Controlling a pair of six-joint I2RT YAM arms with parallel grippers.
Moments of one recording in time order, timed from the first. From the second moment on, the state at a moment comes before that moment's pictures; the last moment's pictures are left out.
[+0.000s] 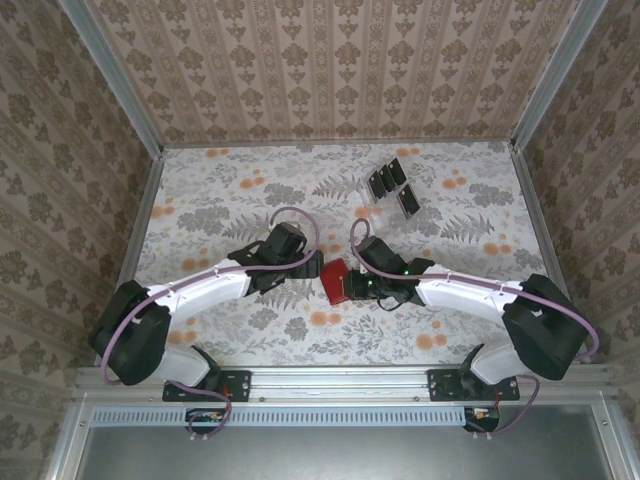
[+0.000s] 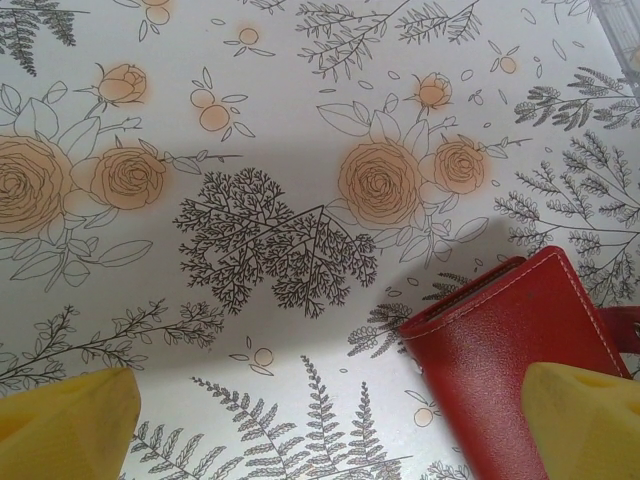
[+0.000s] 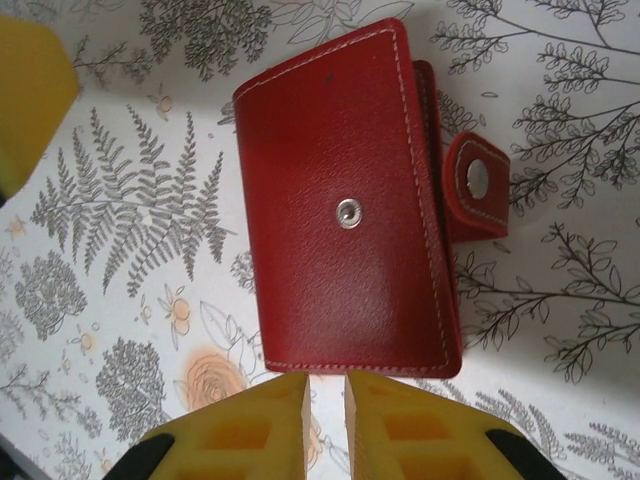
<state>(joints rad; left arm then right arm) -0.77 1.41 0.79 -0.30 -0.15 -0.59 0.76 1.45 0.76 -0.26 -0.11 0.70</state>
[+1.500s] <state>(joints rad) -0.78 1.58 0.76 -0.14 -0.09 -0.57 0.76 1.63 0.76 -0.08 -0.17 0.71</state>
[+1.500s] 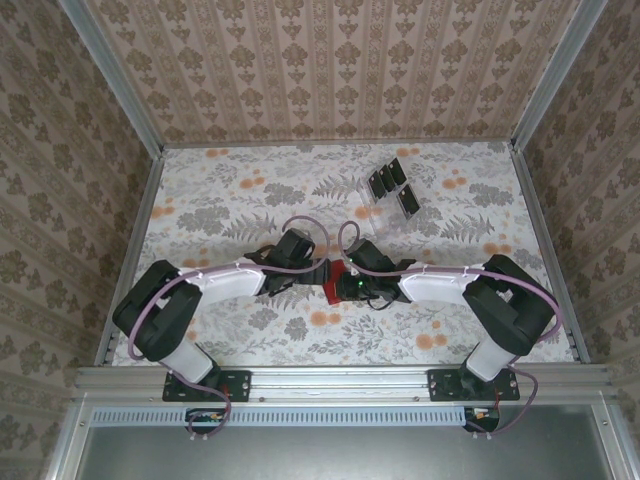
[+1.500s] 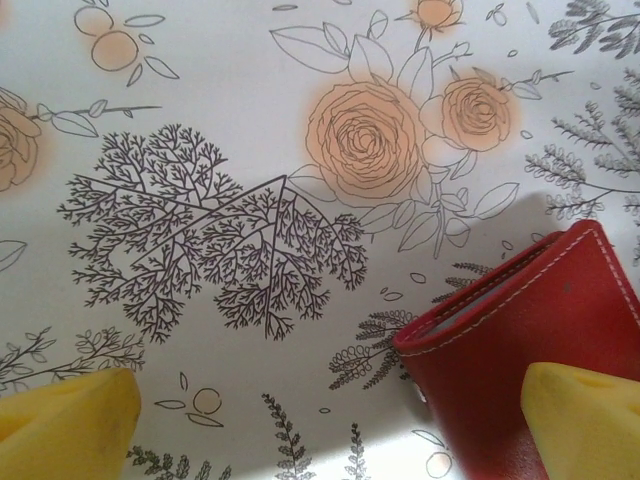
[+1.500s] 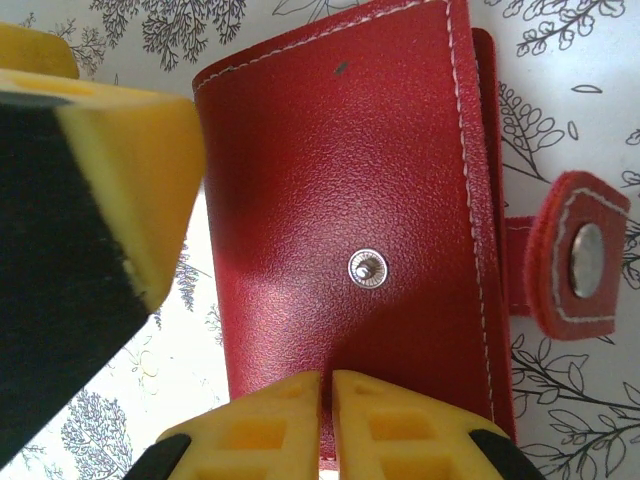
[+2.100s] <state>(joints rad) -0.79 1.66 0.83 -0.23 -0.14 -0.57 0.72 1.44 0.81 -0.24 -0.16 0.70</state>
